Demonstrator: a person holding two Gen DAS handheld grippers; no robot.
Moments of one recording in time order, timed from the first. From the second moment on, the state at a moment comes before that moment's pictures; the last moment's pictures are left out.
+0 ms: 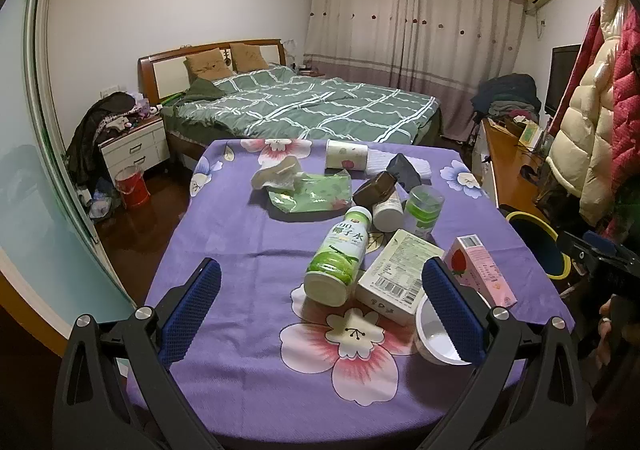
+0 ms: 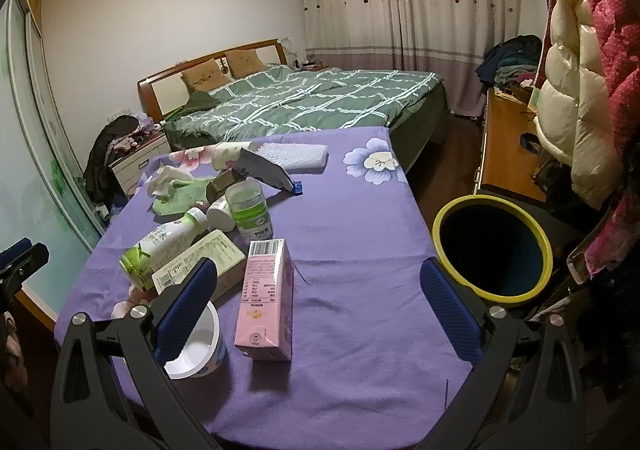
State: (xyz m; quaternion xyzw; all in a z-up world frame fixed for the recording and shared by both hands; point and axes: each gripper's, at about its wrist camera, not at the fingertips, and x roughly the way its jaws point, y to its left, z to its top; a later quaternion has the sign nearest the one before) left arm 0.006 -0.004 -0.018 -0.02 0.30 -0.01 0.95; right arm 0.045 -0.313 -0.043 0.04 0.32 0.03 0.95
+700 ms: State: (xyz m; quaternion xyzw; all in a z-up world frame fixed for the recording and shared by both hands) left arm 0.034 0.021 -0.033 -0.03 0.32 0.00 0.95; right arm 0.090 -0.270 -0.086 0.01 0.39 0.06 0.92
